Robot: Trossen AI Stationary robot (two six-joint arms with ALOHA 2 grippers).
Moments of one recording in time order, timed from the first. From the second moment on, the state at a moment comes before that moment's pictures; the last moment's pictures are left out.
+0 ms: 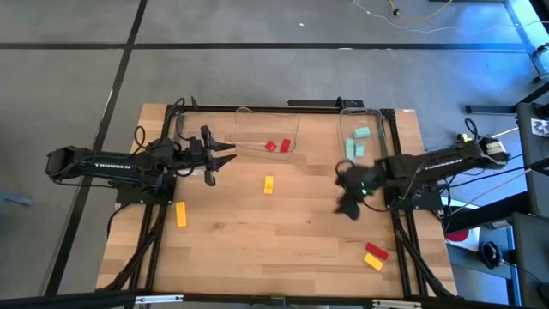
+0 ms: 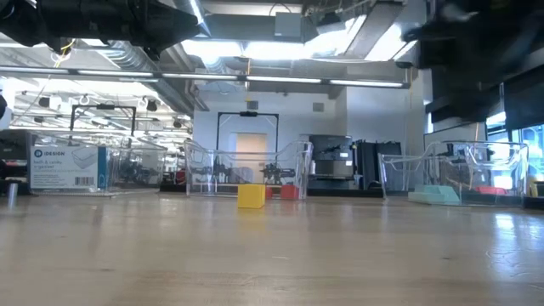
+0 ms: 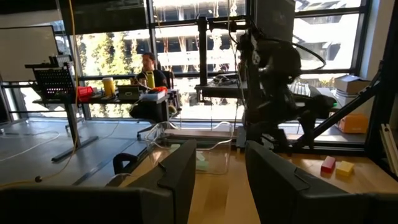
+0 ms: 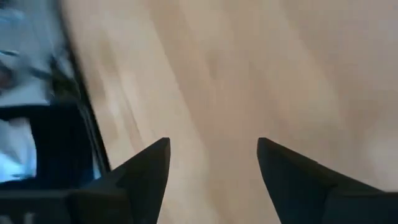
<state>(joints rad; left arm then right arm) 0.12 0.71 0.30 0.59 -0.09 0.04 0.18 1.03 0.65 -0.56 -0.23 0.80</state>
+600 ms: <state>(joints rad) 0.12 0.71 0.30 0.60 -0.09 0.09 0.83 1.27 0.64 -0.75 -0.21 1.78</state>
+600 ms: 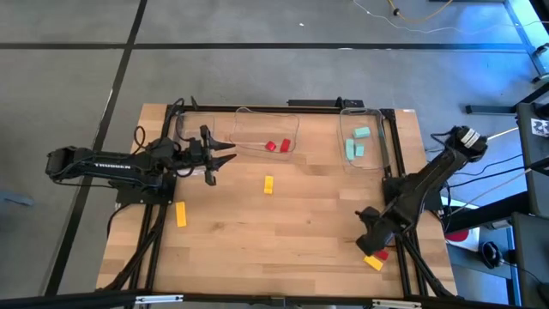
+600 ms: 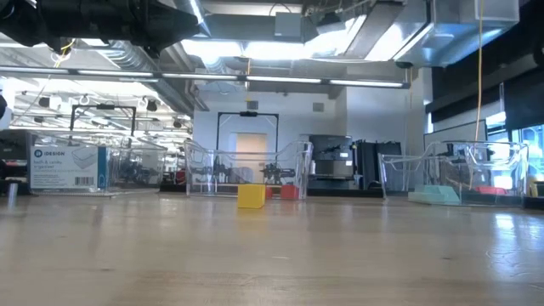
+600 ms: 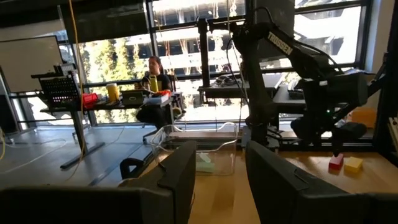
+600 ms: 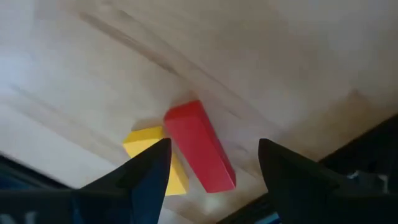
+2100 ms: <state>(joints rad) 0.12 0.71 0.30 0.64 -0.12 0.09 0.70 1.45 0.68 -0.74 0.40 1.22</state>
